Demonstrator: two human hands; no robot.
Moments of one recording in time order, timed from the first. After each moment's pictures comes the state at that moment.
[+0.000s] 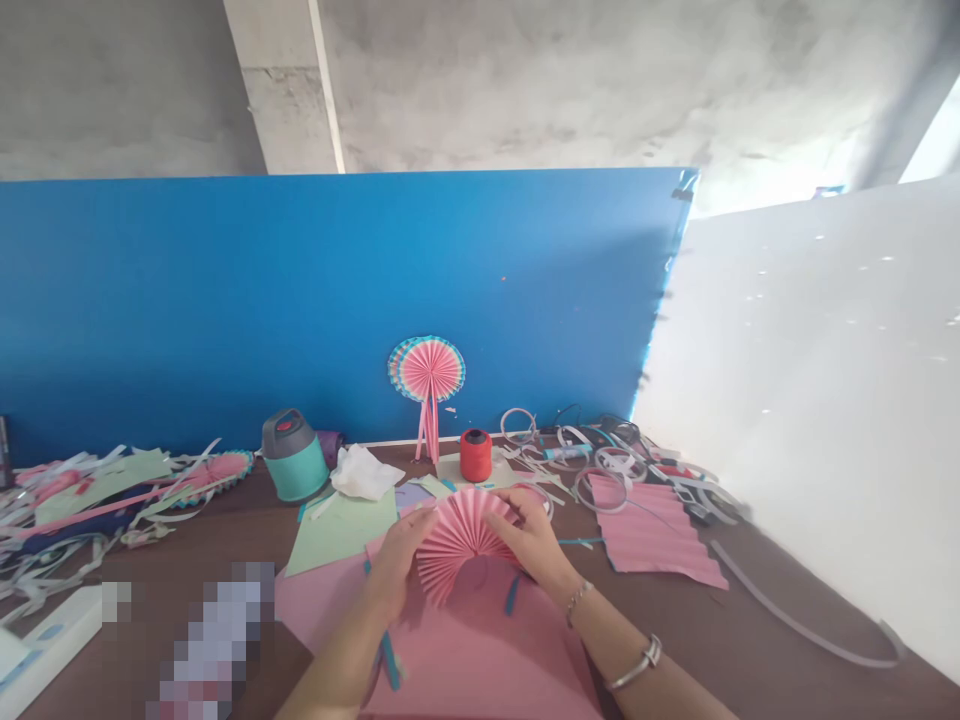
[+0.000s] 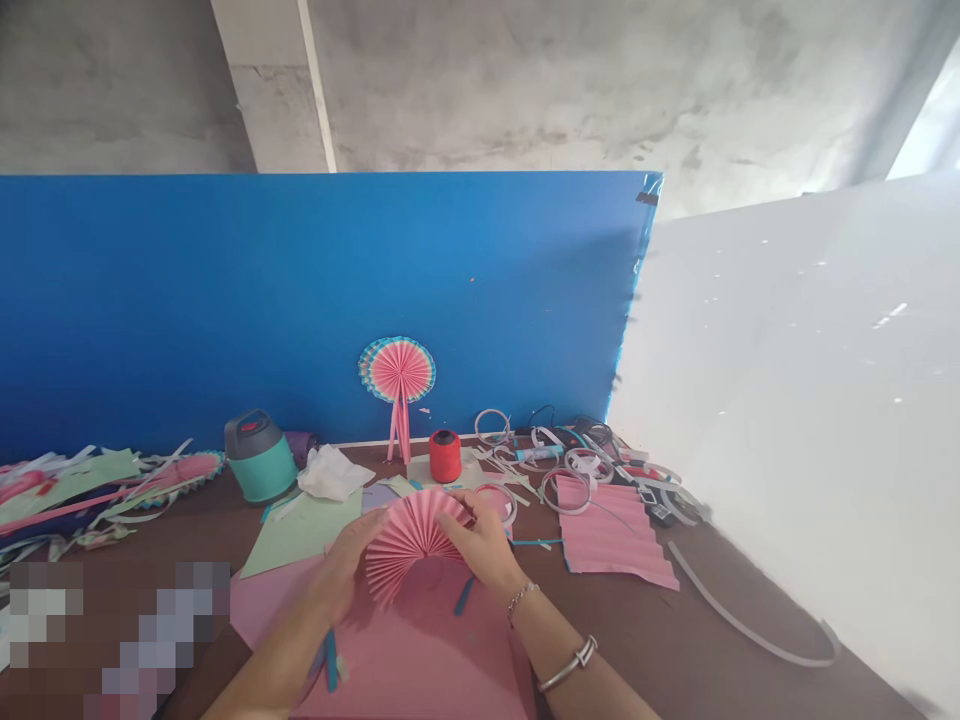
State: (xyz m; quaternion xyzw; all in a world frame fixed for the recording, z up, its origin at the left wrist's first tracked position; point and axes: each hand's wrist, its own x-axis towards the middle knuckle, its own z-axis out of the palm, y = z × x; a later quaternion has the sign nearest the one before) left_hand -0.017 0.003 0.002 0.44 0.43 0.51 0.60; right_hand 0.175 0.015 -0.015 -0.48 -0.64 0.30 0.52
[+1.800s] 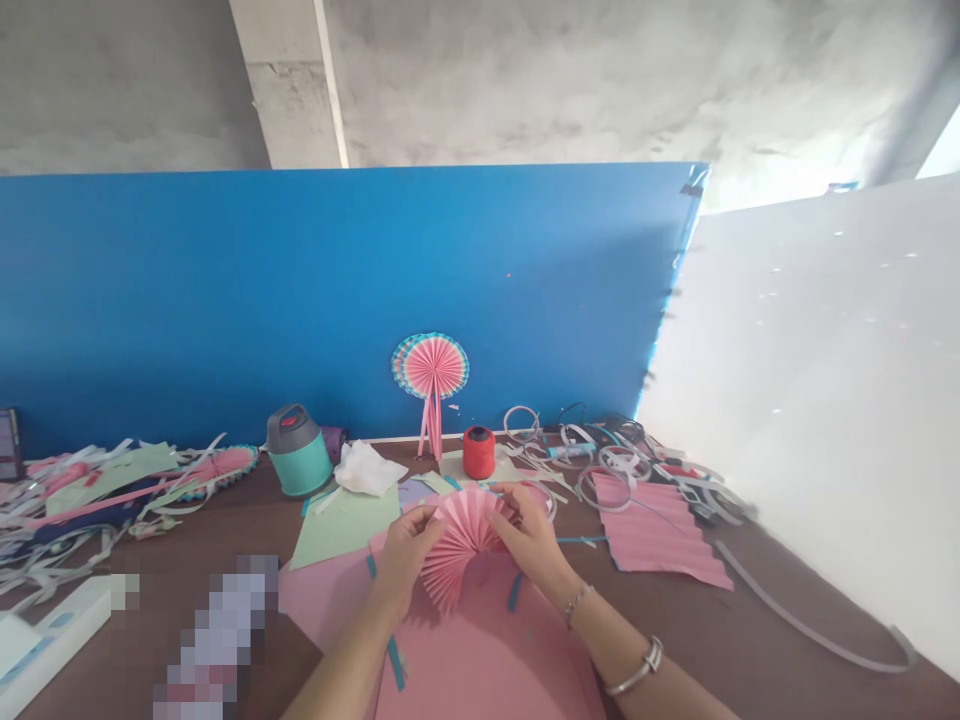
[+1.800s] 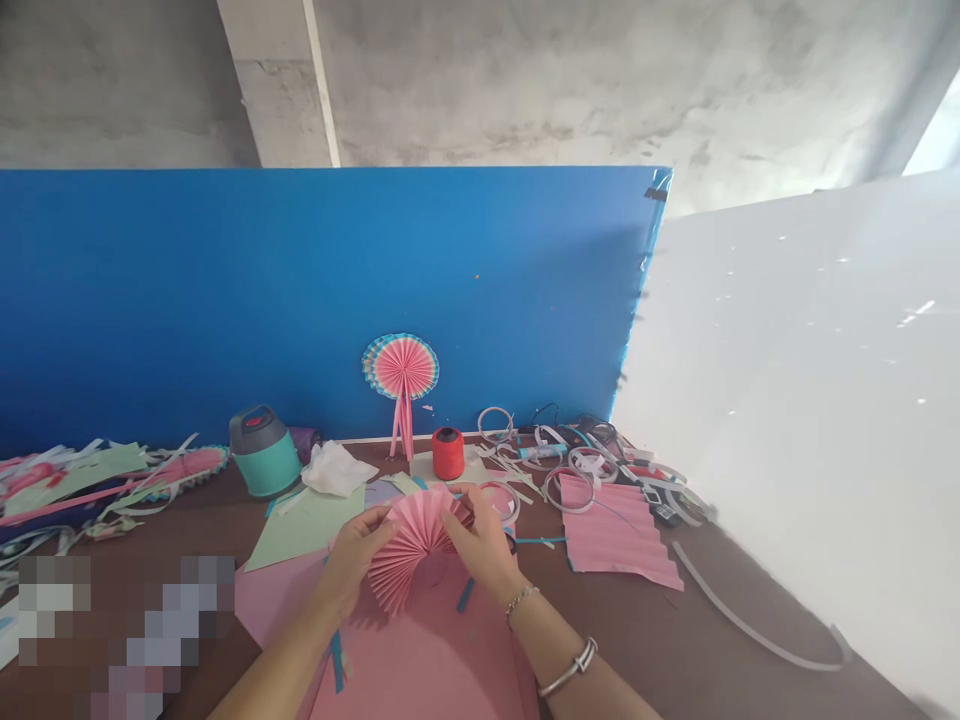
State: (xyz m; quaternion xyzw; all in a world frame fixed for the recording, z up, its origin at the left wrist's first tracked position) left_hand -0.010 0.001 0.000 0.46 0.43 0.51 0.58; right_hand 0.171 0.017 -0.027 -0.50 -0.63 0.28 0.51
